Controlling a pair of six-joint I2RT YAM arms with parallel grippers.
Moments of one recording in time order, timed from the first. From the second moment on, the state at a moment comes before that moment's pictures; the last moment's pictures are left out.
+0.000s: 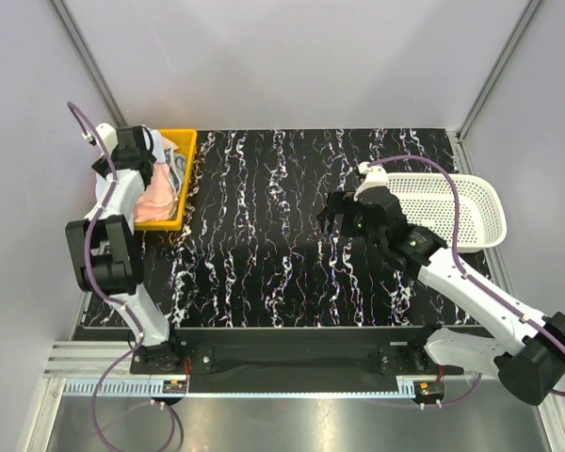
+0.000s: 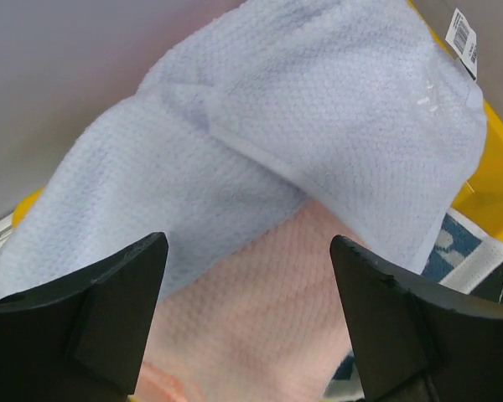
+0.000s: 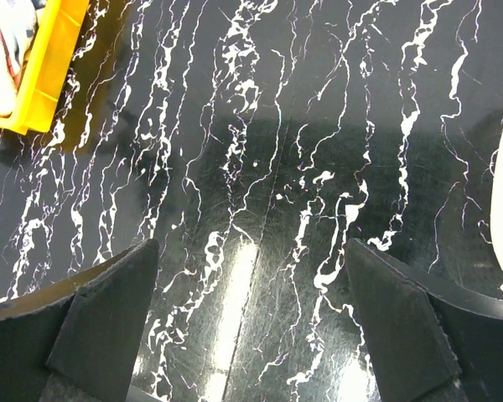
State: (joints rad) left arm 0.16 1.76 1.39 -0.27 -0.56 -0.58; right arm 0.68 1.11 0.96 -0.34 0.22 0.48
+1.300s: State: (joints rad) left arm 0.16 1.94 1.61 -0.19 -0.49 -0.49; right arm 0.68 1.17 0.96 -0.33 0.23 0.47
